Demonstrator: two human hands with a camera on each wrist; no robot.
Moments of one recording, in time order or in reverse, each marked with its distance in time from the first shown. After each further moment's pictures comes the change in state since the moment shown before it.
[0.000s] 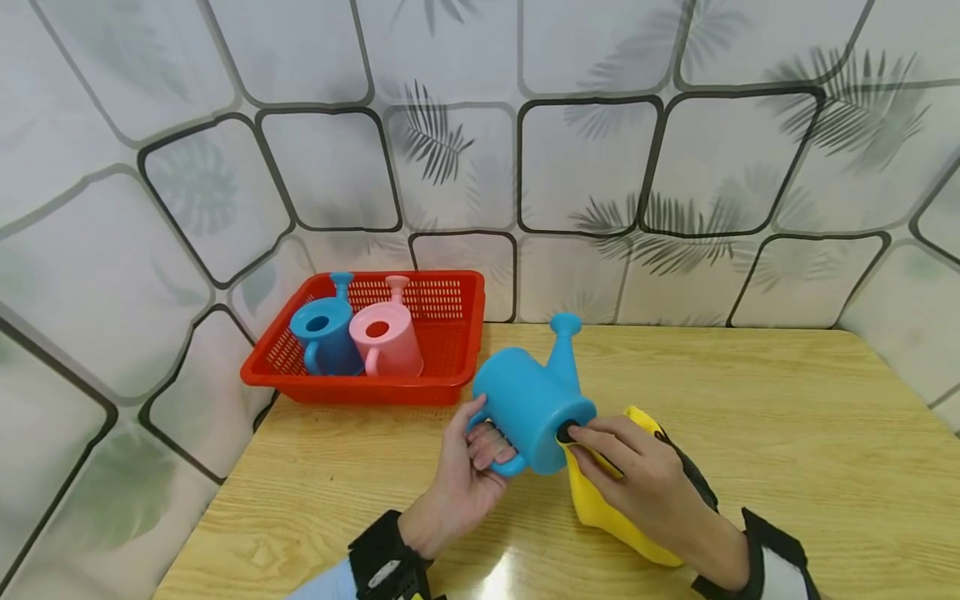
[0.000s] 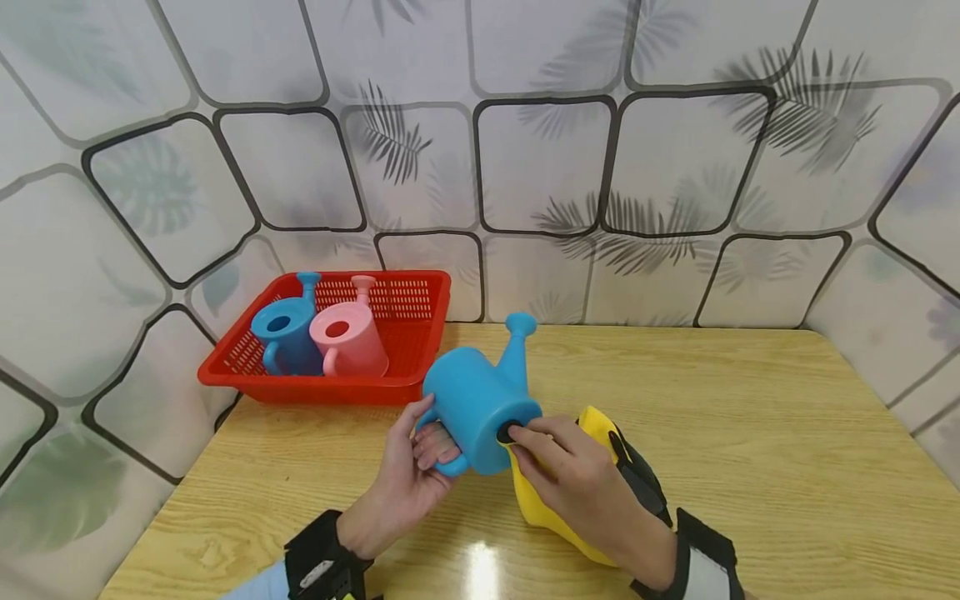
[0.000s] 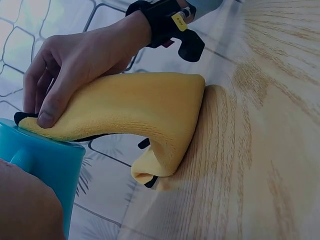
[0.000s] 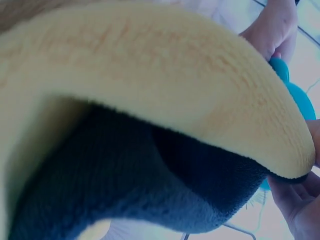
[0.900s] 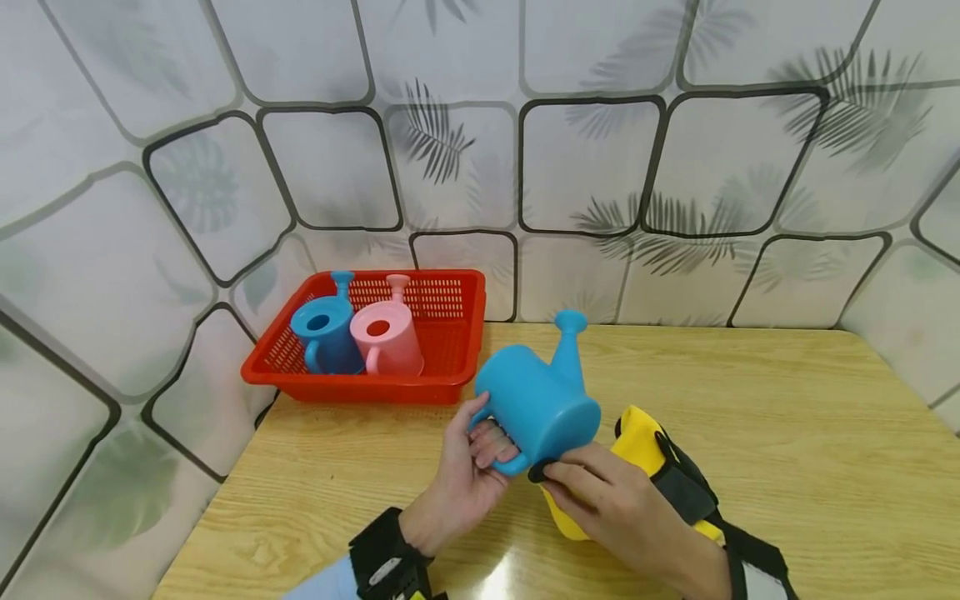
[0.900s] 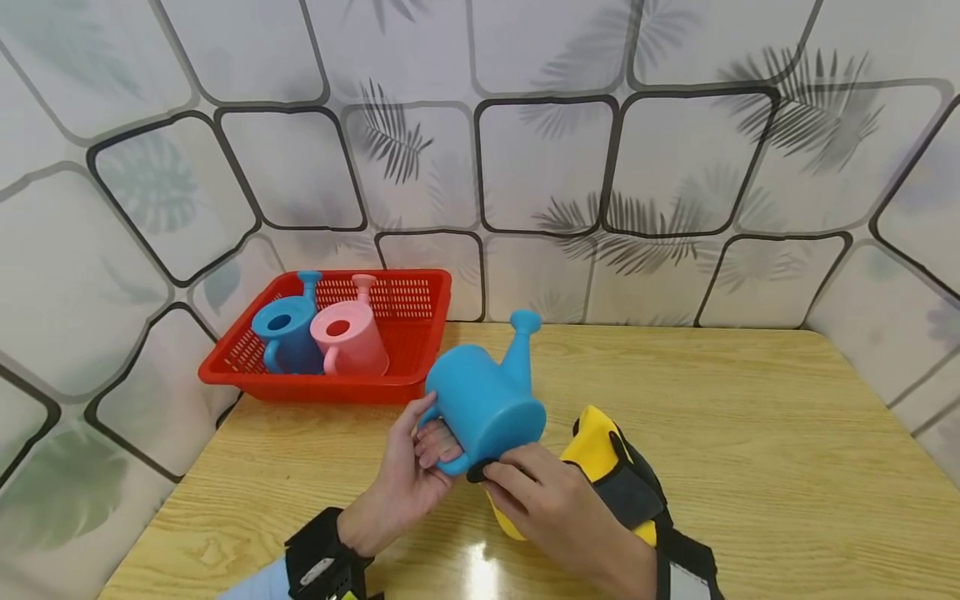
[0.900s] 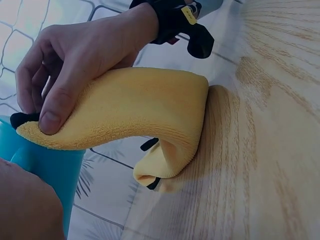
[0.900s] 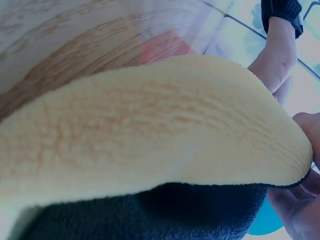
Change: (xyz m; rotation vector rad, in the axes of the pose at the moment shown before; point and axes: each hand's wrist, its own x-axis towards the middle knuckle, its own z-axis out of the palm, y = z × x) left_hand 0.000 0.000 0.004 0.002 -0.026 -0.027; right_hand -0.005 -0.023 0.010 0.072 -0.174 -0.010
